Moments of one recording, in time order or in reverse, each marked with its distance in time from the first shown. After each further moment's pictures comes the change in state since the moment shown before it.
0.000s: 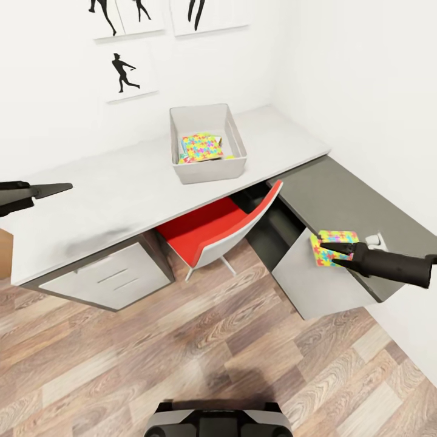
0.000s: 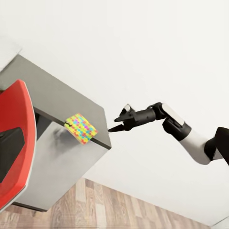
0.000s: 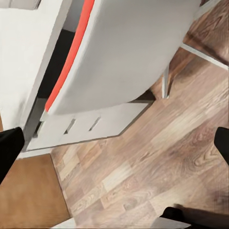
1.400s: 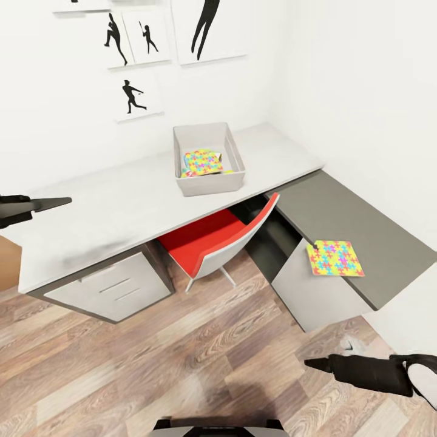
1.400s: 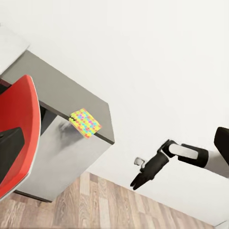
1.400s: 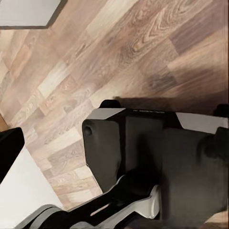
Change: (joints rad) left arm 0.063 0.042 -0.004 0.023 -0.010 0.000 0.000; right arm 0.450 0.056 0.158 0.008 0.575 -0.025 0.292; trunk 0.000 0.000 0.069
